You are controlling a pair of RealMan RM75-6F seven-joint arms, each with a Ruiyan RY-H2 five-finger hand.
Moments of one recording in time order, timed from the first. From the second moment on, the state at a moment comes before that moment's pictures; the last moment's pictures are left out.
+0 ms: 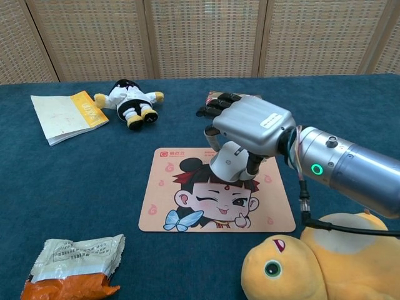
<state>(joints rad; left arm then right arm) -0.11 -1.16 0.07 -1.71 1.72 1.48 0.14 0.83 -1.80 0.14 -1.21 -1.41 1.03 -0.57</state>
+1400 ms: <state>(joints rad) -0.11 -1.17 0.08 -1.71 1.73 1.48 0.15 0.85 -1.91 0.08 -0.98 -1.57 1.07 -0.40</state>
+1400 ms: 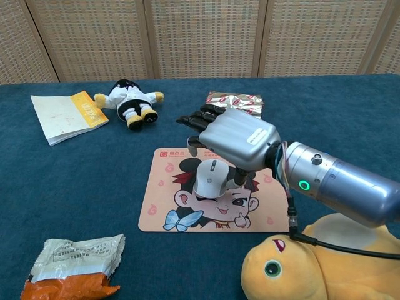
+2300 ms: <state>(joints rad) -0.10 -1.16 0.08 -1.72 1.74 1.49 0.16 0.66 -1.50 0.16 -1.42 -1.45 1.23 -0.57</state>
